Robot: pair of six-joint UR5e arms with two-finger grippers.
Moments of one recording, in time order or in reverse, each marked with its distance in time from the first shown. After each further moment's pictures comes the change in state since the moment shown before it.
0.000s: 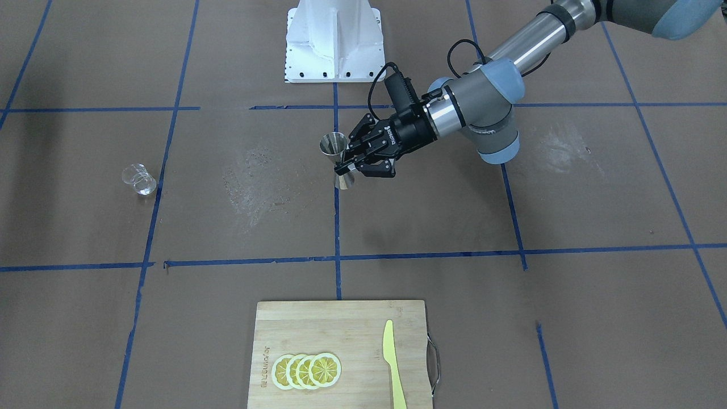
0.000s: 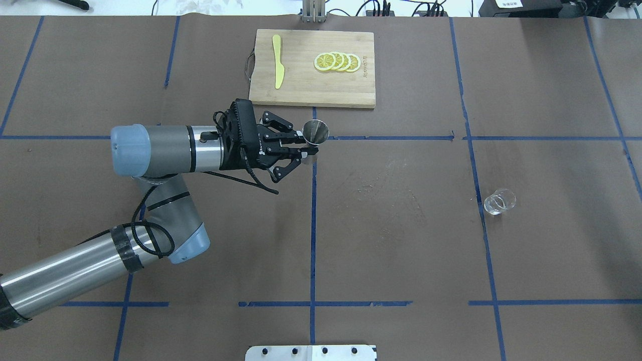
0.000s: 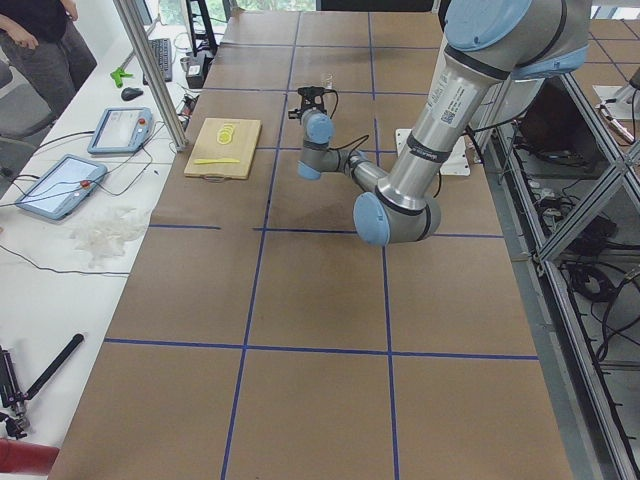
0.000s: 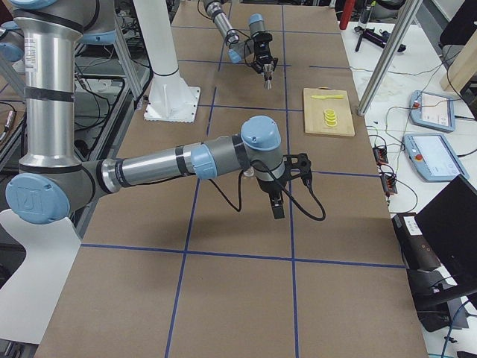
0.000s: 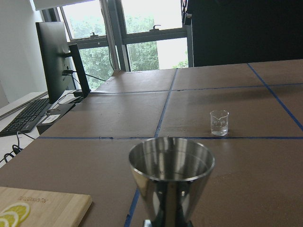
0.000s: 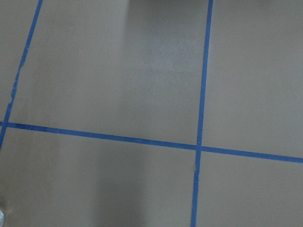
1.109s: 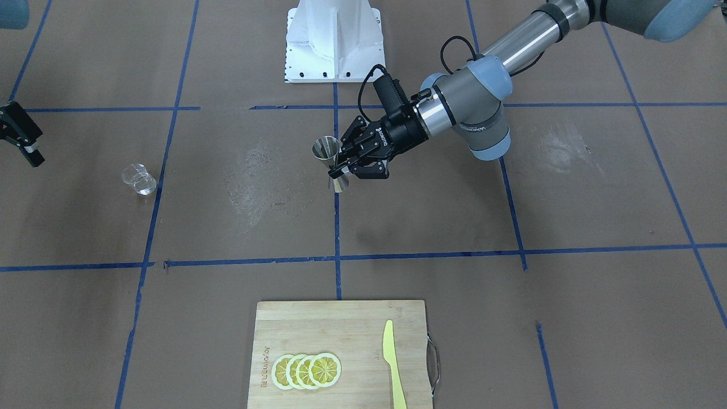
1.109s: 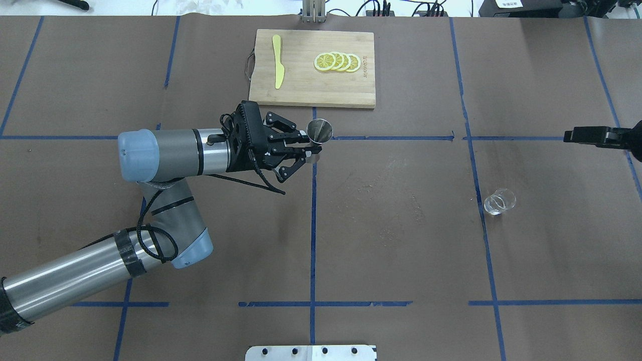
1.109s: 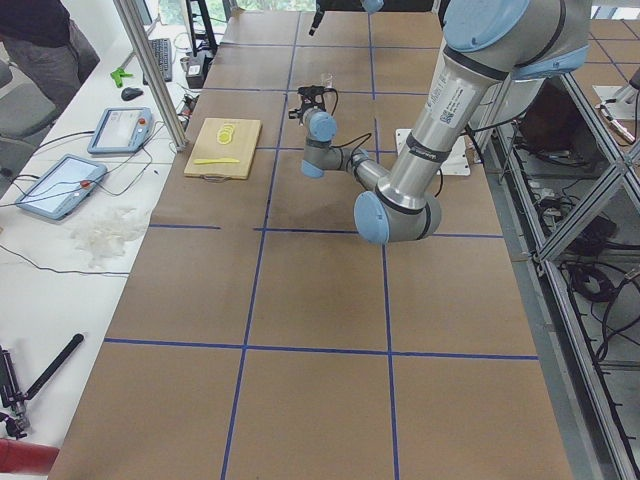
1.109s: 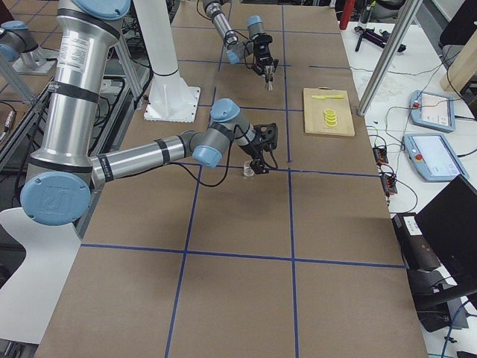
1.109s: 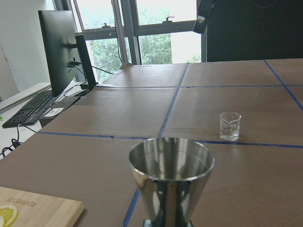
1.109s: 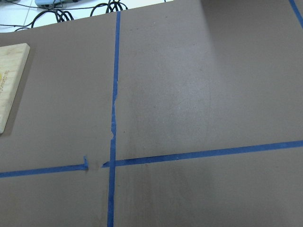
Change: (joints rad) left arm 0.008 0.006 -0.004 0.017 0.051 -0.001; right arm -0.658 -0.161 0.123 0.643 -0.566 0.949
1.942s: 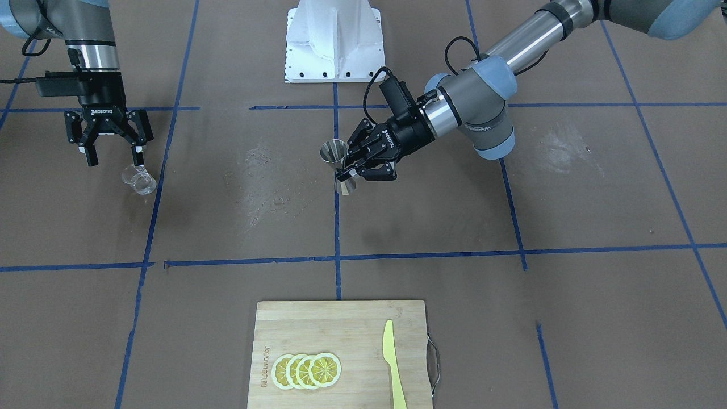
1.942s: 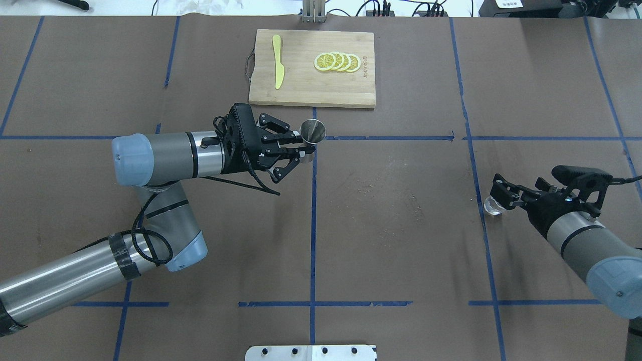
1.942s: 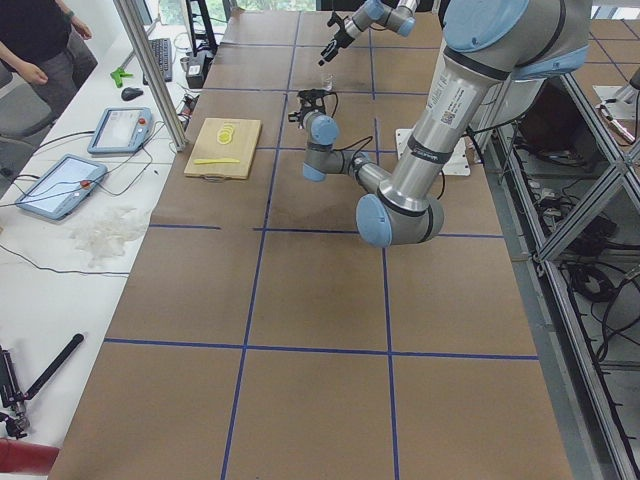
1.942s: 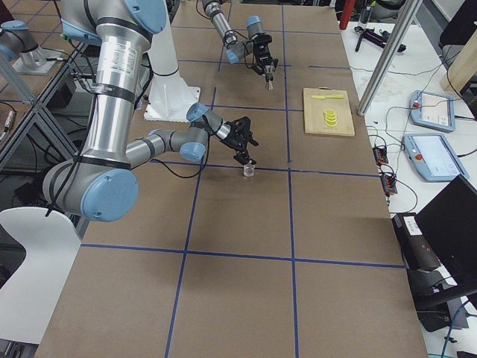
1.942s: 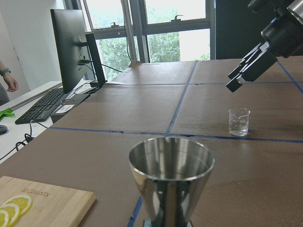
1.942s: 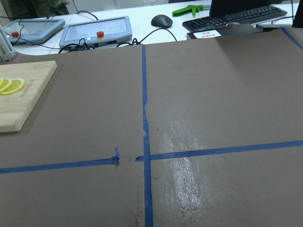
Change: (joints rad) left arm 0.002 0.021 -0.008 -0.005 0.021 0.000; right arm -0.582 -0.016 -0.032 0.011 -0.848 0.274
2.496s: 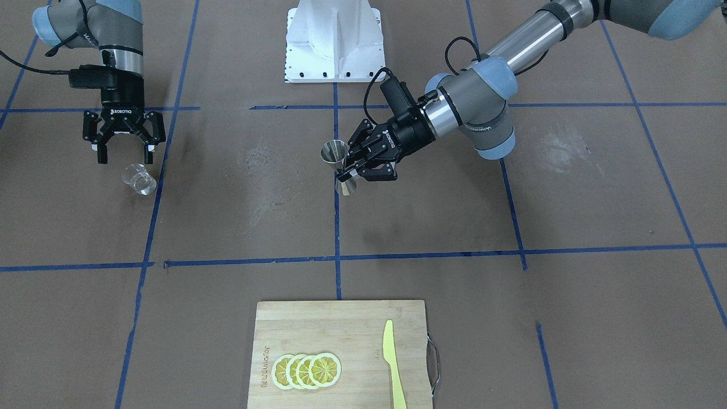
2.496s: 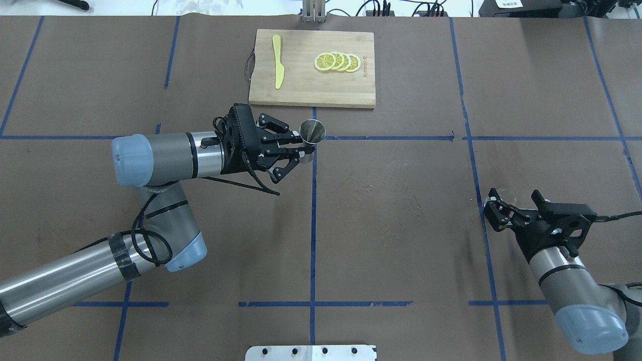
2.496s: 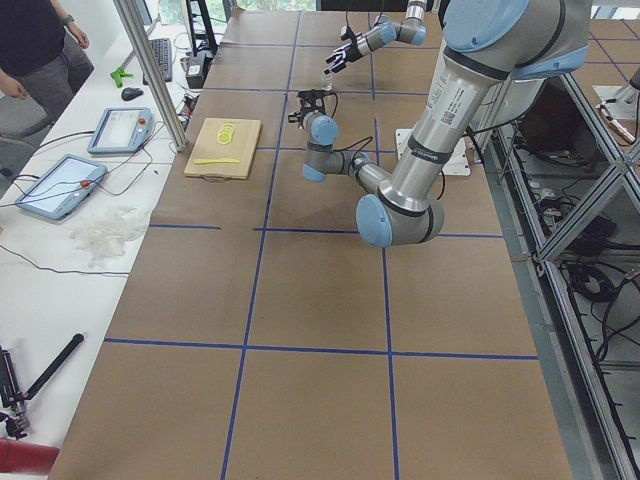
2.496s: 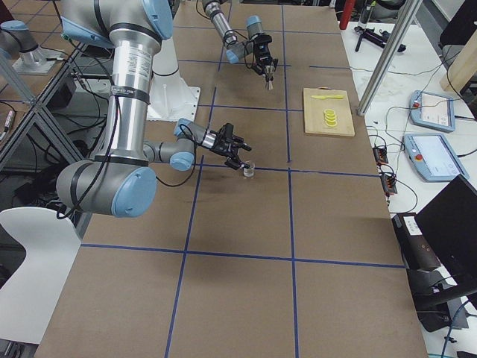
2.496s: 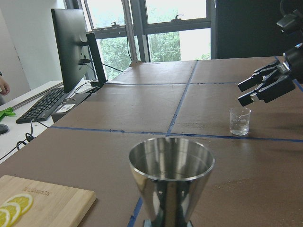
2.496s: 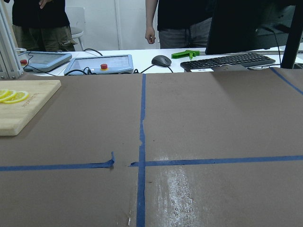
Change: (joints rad) left arm 0.001 0.002 0.000 0.000 0.002 0.000; right arm -0.154 0.010 -0.103 0.002 -0.313 0.079
